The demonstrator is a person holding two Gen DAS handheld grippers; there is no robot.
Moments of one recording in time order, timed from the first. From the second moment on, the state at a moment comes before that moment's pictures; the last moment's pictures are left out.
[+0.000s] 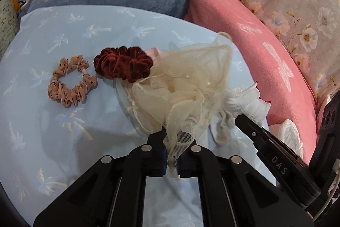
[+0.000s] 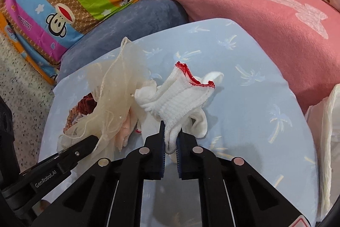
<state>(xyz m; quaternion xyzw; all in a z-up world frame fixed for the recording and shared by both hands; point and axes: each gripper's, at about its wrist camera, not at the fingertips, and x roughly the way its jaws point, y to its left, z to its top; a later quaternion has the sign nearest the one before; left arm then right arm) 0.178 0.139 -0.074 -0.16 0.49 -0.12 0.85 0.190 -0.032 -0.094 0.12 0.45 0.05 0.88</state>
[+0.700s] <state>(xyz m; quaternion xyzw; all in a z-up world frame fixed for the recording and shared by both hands) 0.118 0.052 0.037 -0.09 0.39 -0.22 0.89 0.086 -0.121 0.040 0.16 0.33 0.02 0.93</state>
